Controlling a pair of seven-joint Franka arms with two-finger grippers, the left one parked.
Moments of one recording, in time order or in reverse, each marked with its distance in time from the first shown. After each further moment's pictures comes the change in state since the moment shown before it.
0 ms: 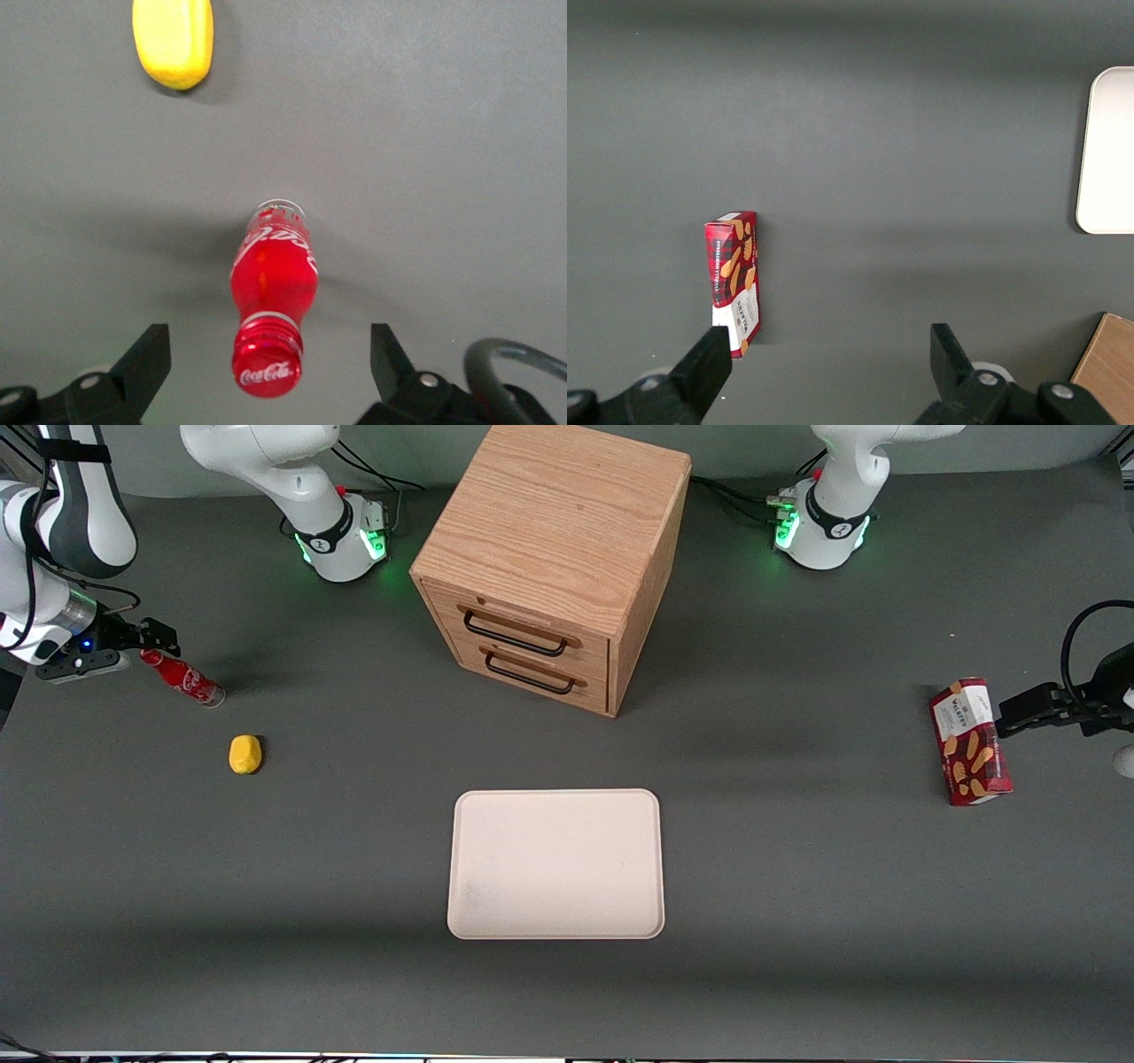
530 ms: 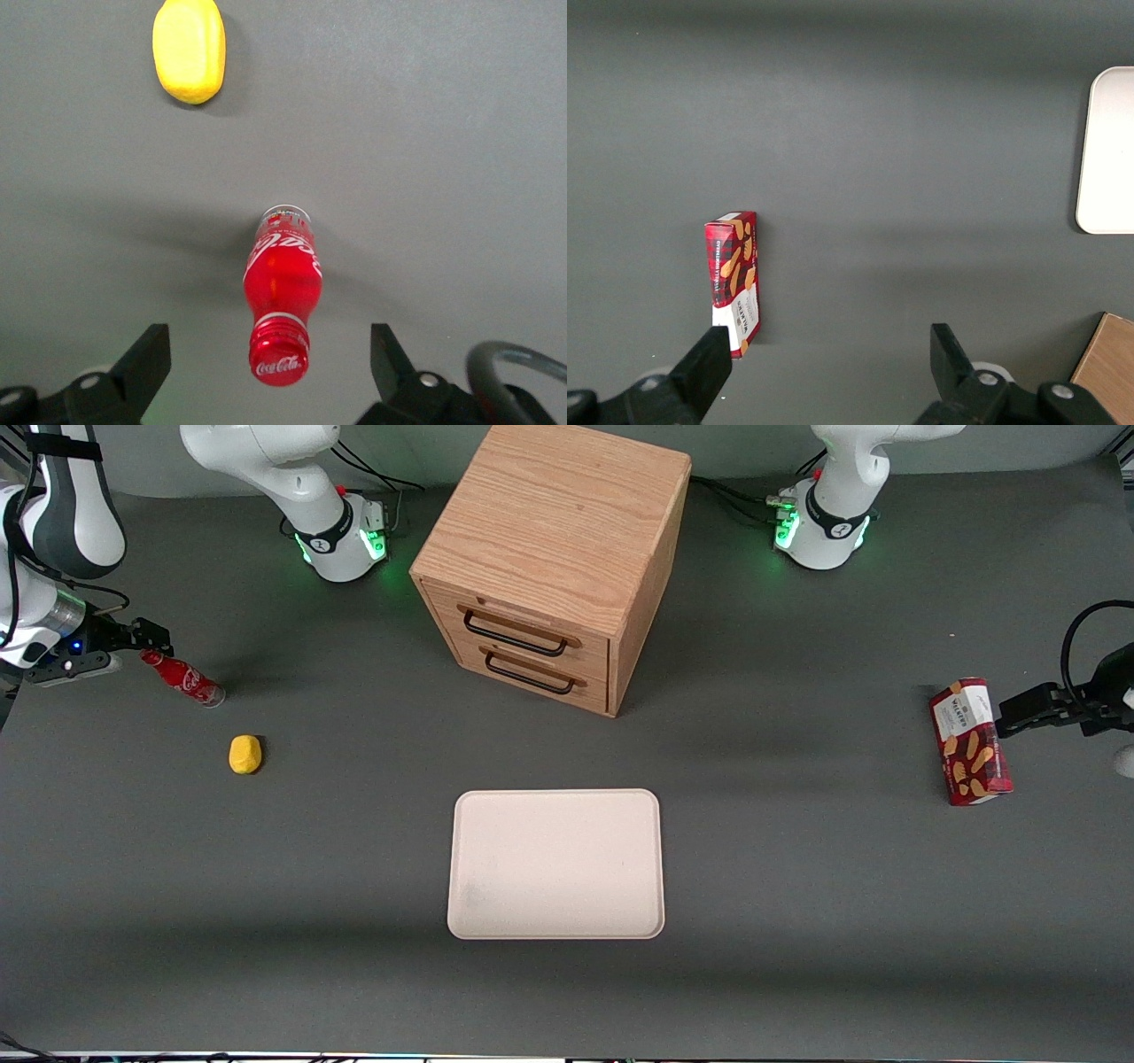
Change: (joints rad) arm -0.001 0.000 0.050 0.057 0.042 -0.084 0.001
